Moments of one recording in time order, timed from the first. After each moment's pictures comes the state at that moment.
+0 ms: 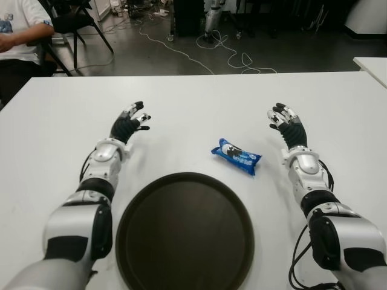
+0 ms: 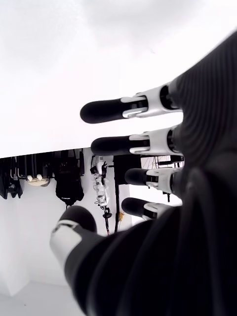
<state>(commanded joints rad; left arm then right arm) -0.82 0.16 0.18 1.30 -0.02 -0.33 -0.22 -0.73 -0.15 -0.21 1.27 0.05 -0.47 0.05</state>
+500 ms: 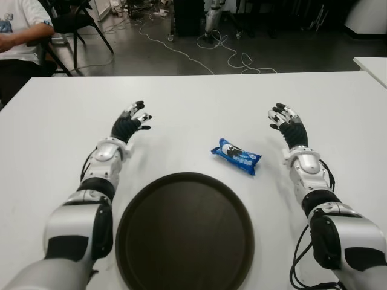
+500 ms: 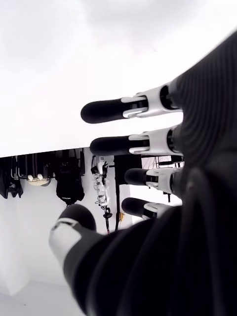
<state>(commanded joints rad) -0.83 0.16 0.19 1.30 -0.02 -0.33 -0.22 -0.74 -0.15 -0.21 1.27 0.05 -0.46 0.07</state>
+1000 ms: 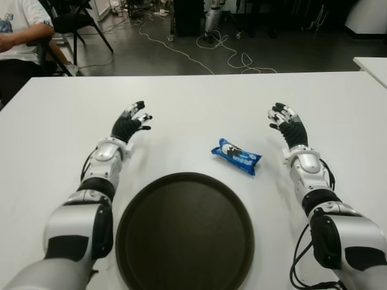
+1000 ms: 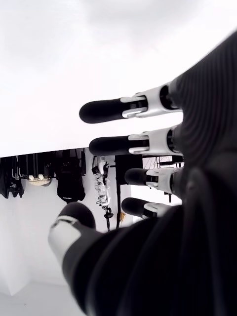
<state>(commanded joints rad) -0.83 0.15 0.18 1.30 -0.02 -0.33 -0.23 -0.74 -0.15 -0.20 1.27 0.04 -0.46 0.07</state>
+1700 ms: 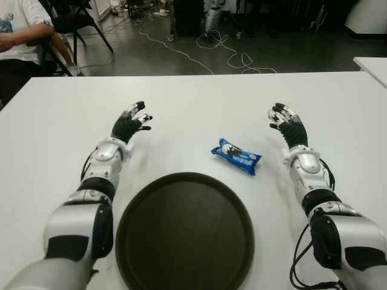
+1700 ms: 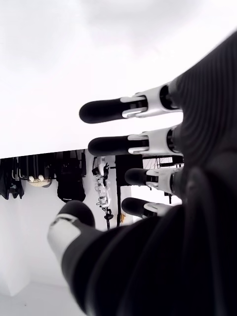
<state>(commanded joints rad) -0.83 0.15 0.19 1.30 -0.02 -0.32 -0.22 -0.74 -0.15 -0.21 1.27 0.05 -0.45 0.07</state>
